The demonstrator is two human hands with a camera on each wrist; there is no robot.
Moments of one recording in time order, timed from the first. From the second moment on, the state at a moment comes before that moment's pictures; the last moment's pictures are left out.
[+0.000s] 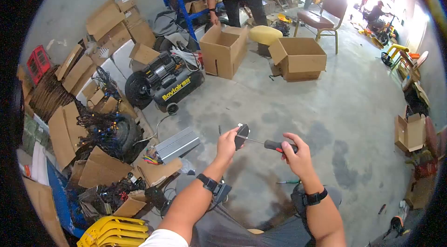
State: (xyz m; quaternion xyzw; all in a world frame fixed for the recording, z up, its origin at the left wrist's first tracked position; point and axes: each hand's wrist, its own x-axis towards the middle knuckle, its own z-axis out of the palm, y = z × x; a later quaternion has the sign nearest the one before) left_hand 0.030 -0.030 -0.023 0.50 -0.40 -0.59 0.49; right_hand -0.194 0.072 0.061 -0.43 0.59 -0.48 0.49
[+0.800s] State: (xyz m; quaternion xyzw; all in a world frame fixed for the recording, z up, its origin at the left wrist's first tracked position) left_hand 0.037 -0.033 -0.035 0.51 -0.41 -0.58 0.49; right_hand -0.199 0.069 0.048 -0.52 0.58 -0.47 0.42
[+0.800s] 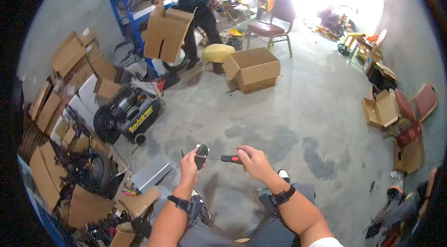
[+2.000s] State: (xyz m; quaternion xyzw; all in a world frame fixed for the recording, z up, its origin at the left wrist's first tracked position) left_hand 0.031 -0.030 -0.022 0.48 -0.36 -0.60 0.53; right_hand -0.193 0.070 0.050 -0.61 0.54 -0.51 0.28
